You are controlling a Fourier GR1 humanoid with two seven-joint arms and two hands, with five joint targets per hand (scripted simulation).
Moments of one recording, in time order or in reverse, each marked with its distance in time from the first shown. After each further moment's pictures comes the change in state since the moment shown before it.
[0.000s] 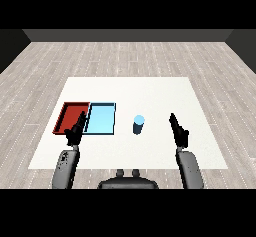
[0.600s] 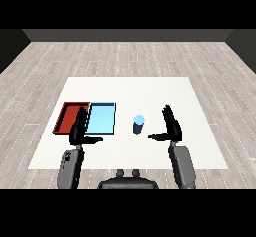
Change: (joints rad) left arm -0.010 -0.094 0.017 -0.063 0.066 -0.033 -0.238; right arm -0.099 0.094 0.000 -0.008 -0.114 0.059 -0.150
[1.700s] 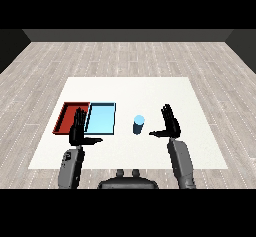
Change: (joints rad) left arm -0.008 -0.005 0.035 0.086 0.059 -0.050 -0.193; right arm -0.097 -0.010 -0.074 0.223 -0.107 0.087 -0.128
